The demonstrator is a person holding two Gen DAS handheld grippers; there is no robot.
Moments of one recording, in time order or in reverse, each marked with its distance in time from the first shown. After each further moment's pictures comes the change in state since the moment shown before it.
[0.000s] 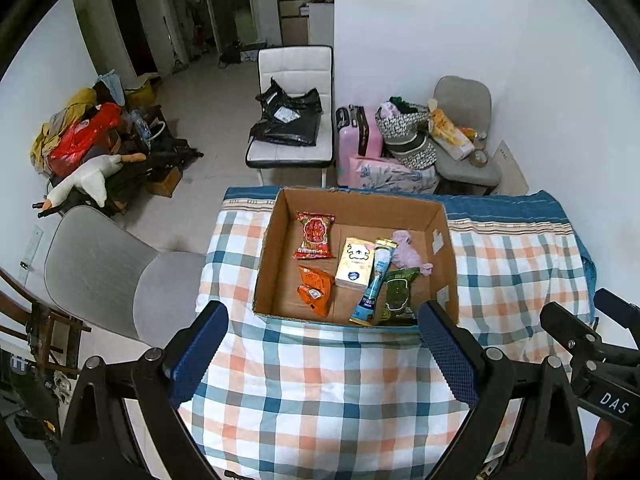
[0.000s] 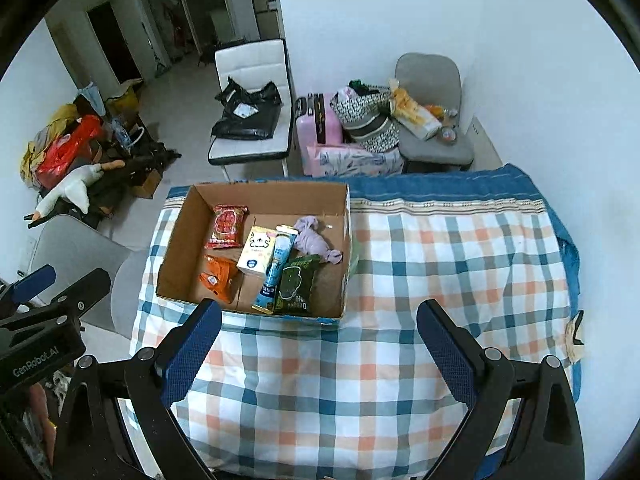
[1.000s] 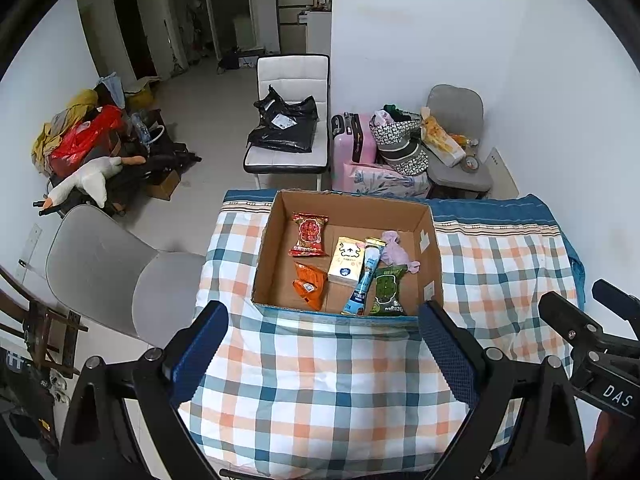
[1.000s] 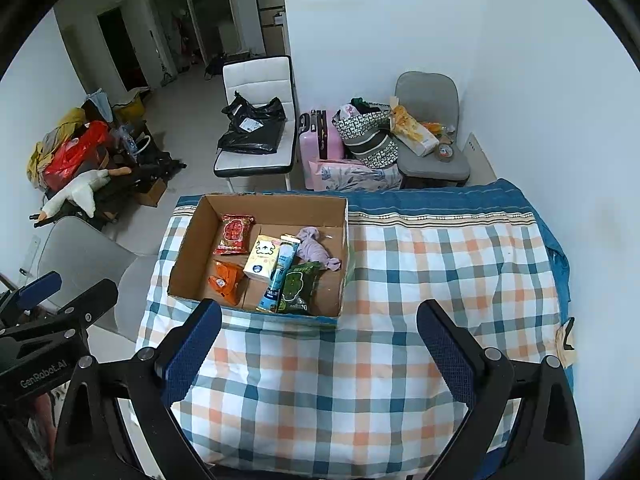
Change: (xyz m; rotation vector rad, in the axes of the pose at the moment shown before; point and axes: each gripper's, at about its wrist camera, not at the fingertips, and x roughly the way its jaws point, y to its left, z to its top) left arm -0.032 -0.005 -0.014 -0.013 -0.015 -0.023; right arm -0.046 -0.002 -0.009 -0.016 -0.049 0.002
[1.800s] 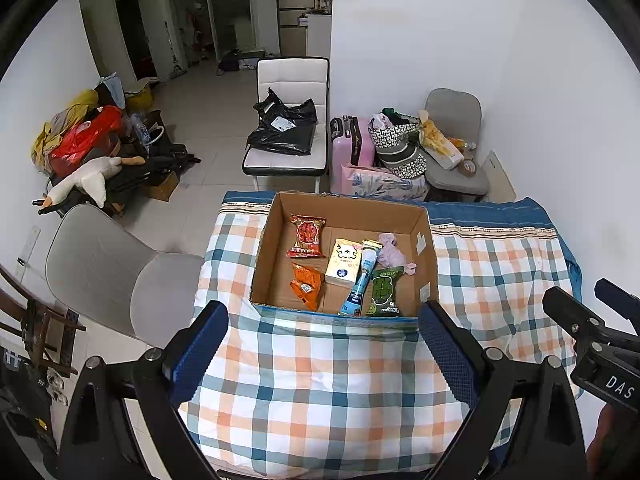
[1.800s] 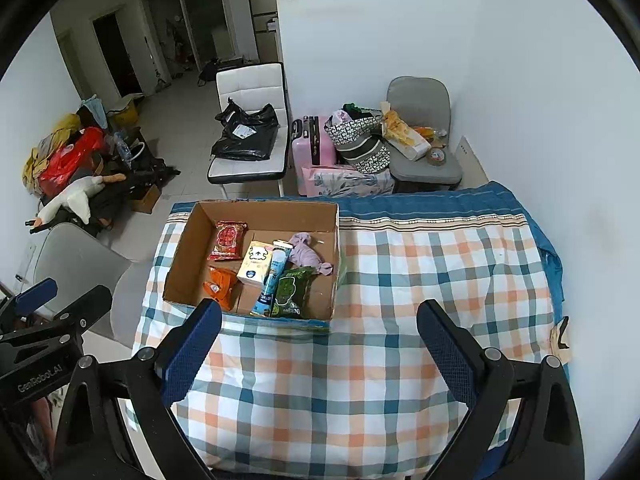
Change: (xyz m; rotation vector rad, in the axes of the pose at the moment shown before) left arm -0.007 -0.002 0.001 0.001 -0.005 -0.005; right arm -0.009 -0.007 0.002 0.006 -0.017 -0.022
